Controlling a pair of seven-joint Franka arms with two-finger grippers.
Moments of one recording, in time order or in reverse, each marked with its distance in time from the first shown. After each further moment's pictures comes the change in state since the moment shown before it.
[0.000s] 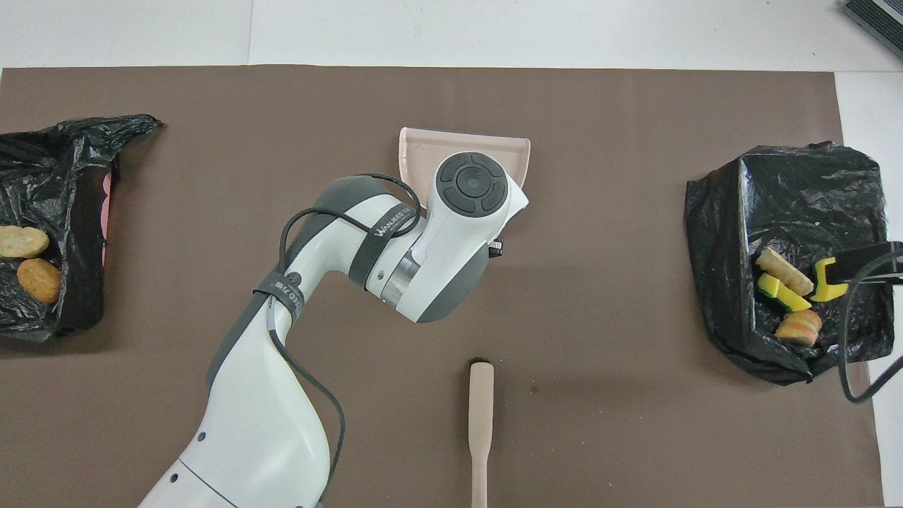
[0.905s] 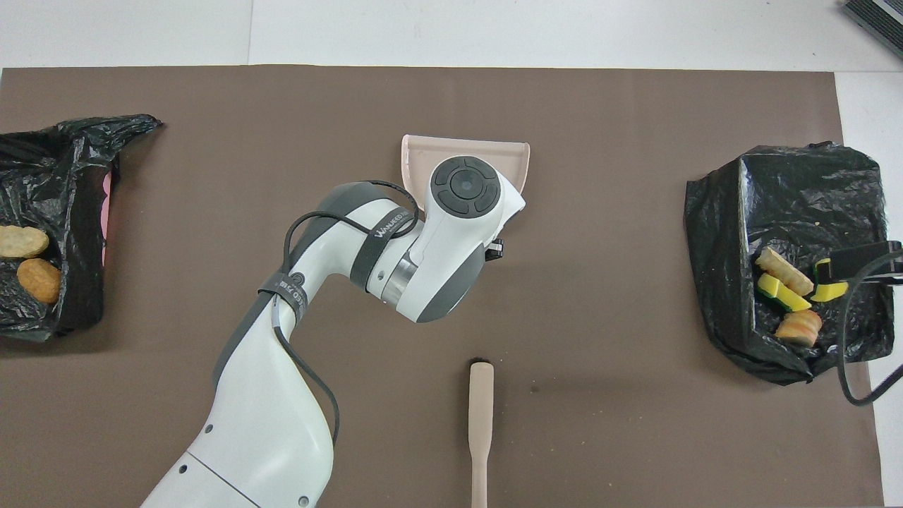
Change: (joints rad) left arm 0.000 0.002 0.004 -0.031 0.000 0.057 0.001; right arm -0.005 0.008 0.025 0.024 -0.038 -0.038 -0.003
